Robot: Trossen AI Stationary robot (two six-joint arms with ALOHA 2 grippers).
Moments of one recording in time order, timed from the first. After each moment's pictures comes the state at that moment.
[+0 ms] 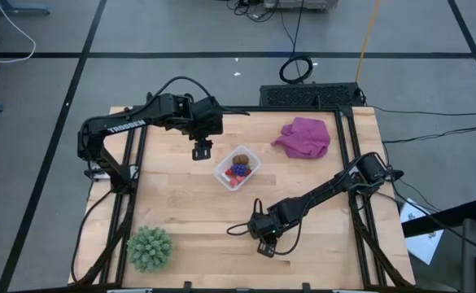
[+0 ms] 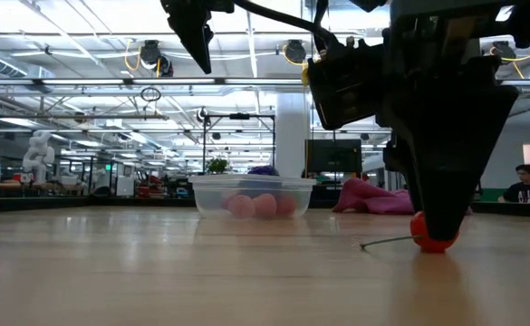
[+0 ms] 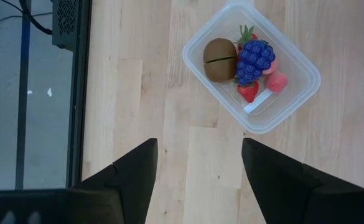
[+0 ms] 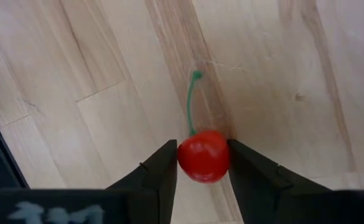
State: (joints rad) left arm 0.25 1.63 1.76 -1.28 -0.11 0.23; right arm 0.41 1.98 1.25 -0.54 -0.18 0.82
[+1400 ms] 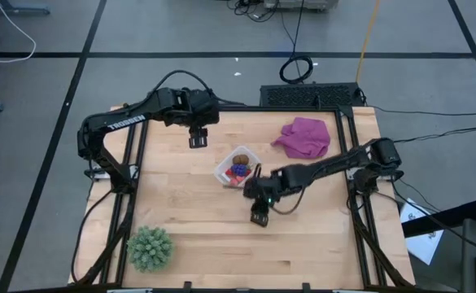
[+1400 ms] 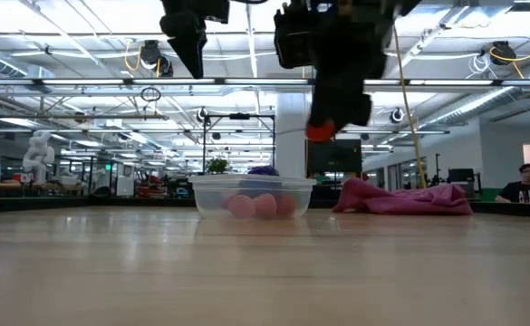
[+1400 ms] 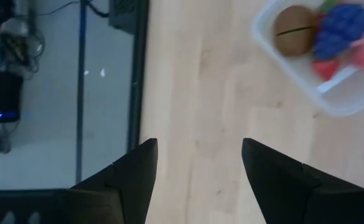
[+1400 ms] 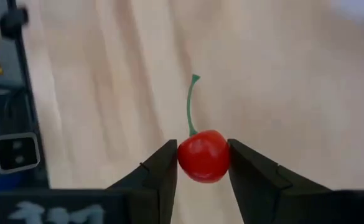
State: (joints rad) left arm 0.30 1.63 1.76 -1.30 -0.30 0.31; right arm 0.20 1.78 1.26 -0.54 -0.18 0.58
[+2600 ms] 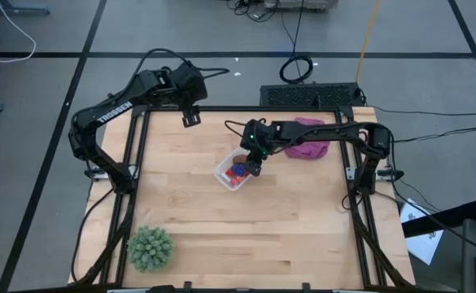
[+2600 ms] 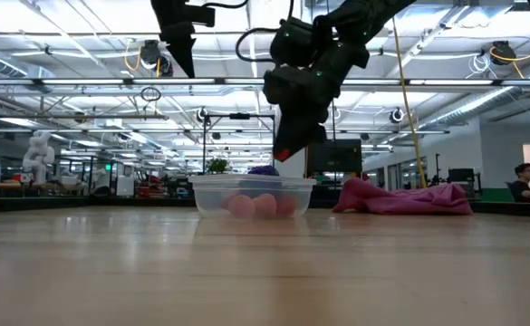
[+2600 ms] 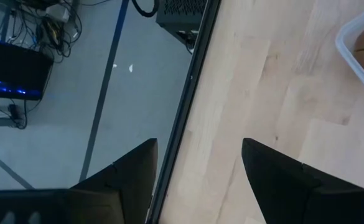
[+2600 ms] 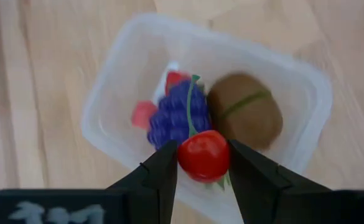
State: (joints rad) left arm 0.52 1.57 1.76 -1.21 -0.29 0.39; right arm -0.26 1.82 1.31 -0.51 -0.24 0.17
